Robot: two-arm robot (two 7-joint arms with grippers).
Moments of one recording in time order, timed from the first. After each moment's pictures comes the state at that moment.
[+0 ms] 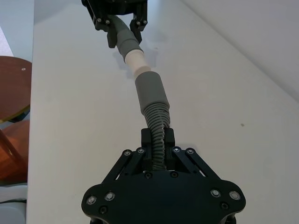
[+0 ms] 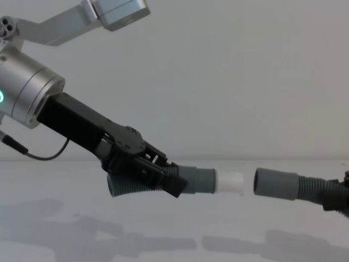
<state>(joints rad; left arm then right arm) -0.86 0.59 0.84 -1.38 -0.40 0.38 -1.22 0.26 0.75 -0.39 -1.55 0.45 -0.01 0.97</state>
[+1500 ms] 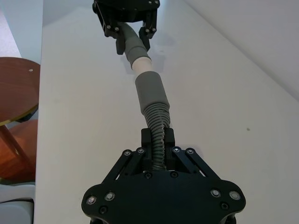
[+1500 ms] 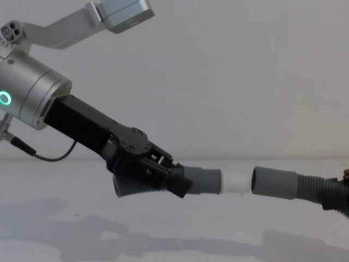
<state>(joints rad) -0.90 0.57 0.89 -1.32 -0.43 0.33 -1.24 0.28 0.78 -0.42 -1.56 0.49 -0.02 0.97</state>
